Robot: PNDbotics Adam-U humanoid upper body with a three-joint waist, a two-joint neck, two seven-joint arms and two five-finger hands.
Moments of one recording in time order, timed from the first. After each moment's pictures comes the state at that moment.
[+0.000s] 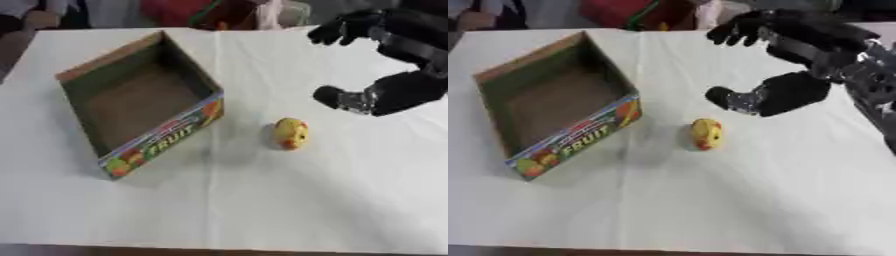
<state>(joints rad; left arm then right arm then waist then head) -0.29 0.16 0.20 -1.98 -0.26 -0.13 0.71 -0.58 -0.90 0.24 -1.98 0.36 0.08 0.58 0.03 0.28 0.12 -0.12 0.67</state>
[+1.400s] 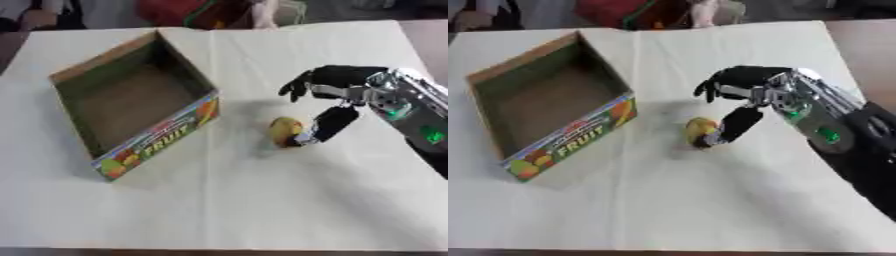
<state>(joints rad) -0.29 0.16 0.19 -1.98 -0.25 -0.13 0.70 -0.69 -0.77 0.45 -1.63 0.65 0.06 0.65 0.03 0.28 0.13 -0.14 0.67</state>
